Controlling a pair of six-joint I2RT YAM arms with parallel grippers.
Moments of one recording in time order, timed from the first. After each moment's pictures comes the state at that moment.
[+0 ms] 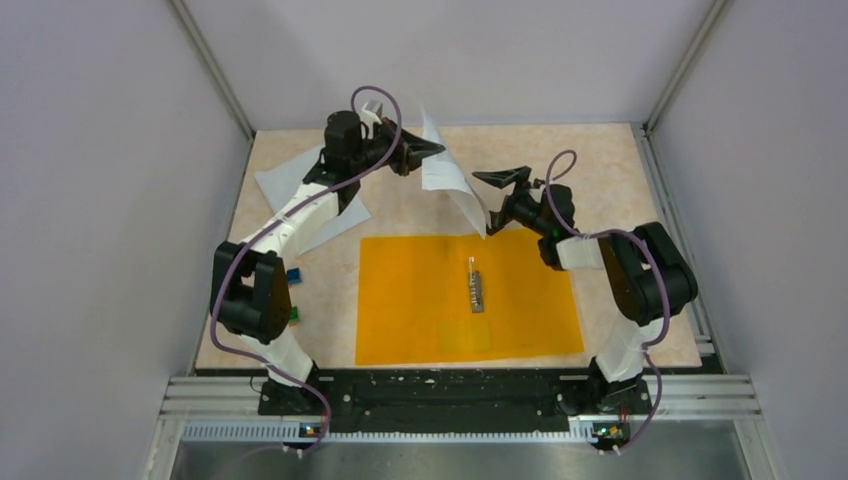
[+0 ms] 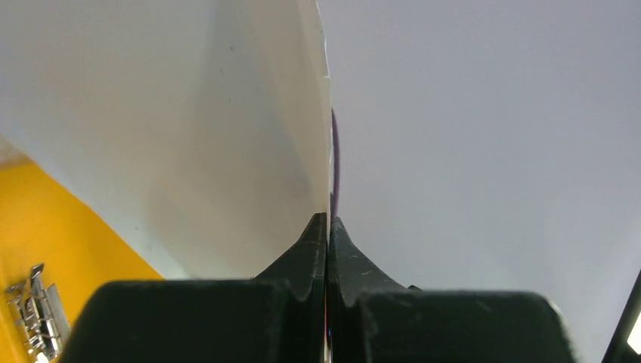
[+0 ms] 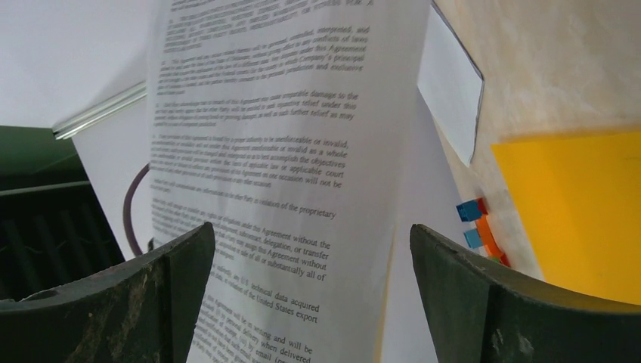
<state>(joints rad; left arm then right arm) -0.32 1.69 1.34 0.17 0.70 -1.42 0.32 1.78 0.75 0.95 -0.52 1.88</state>
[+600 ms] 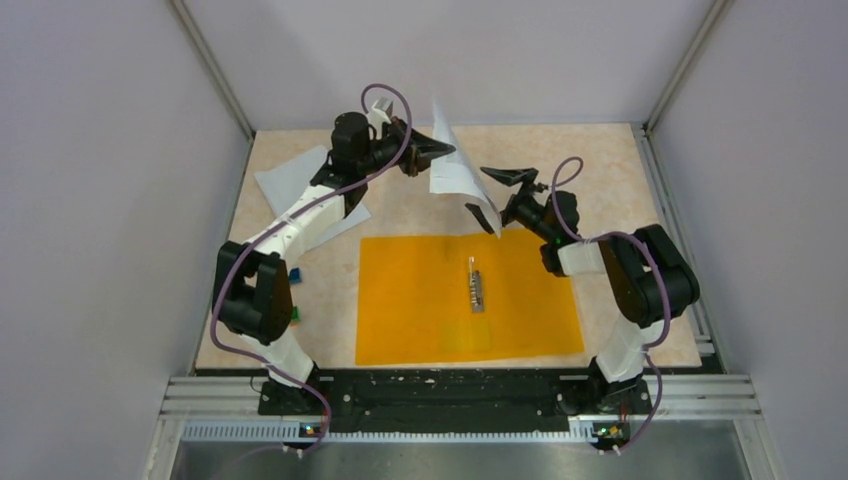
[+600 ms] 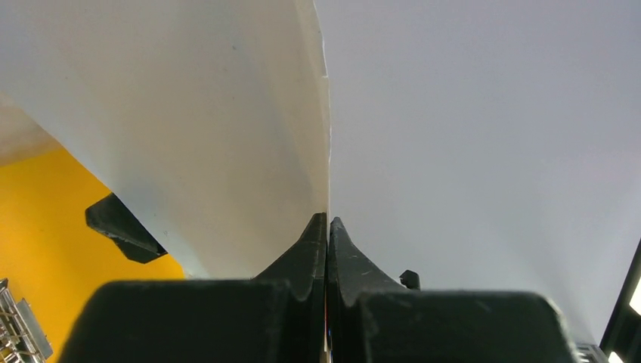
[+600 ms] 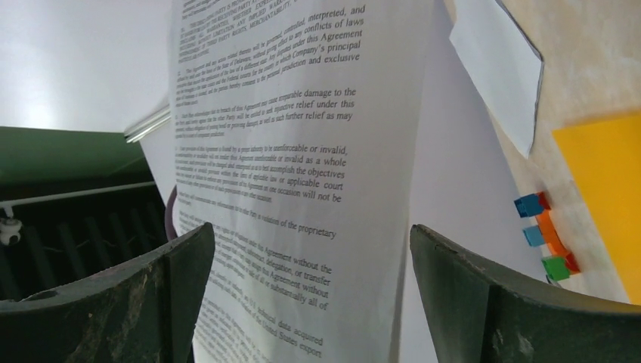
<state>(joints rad) -0.37 1.69 1.37 0.23 0.70 -1.42 0.32 1.76 0.70 1.06 -0.49 2.03</state>
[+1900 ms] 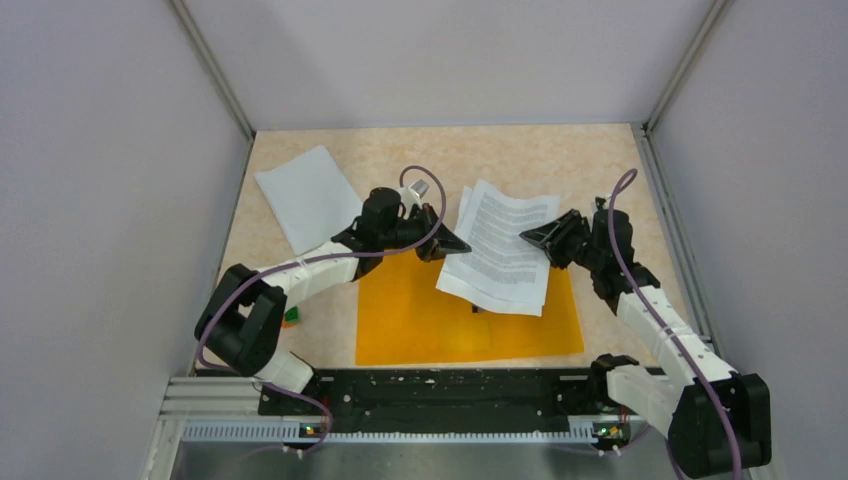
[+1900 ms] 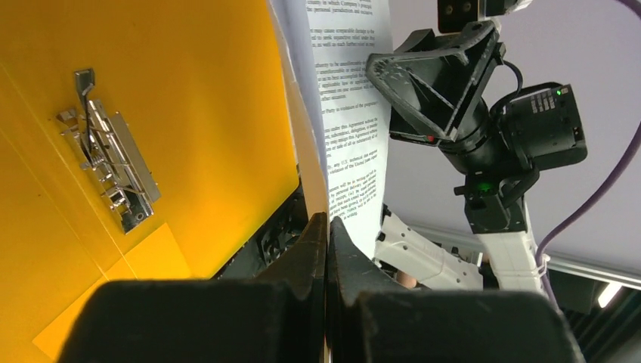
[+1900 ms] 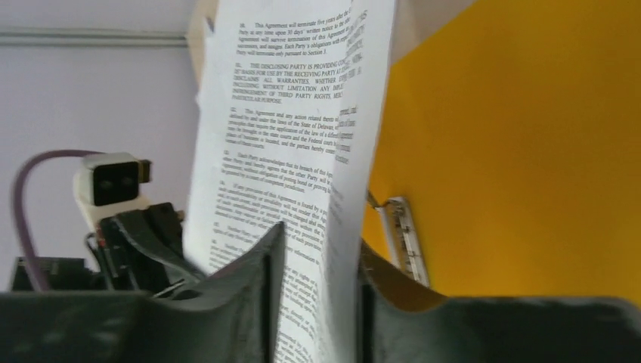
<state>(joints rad) -0.58 1.51 0.87 0.27 0.69 -1.20 0.17 0.99 0.57 -0.05 -0.36 1.09</state>
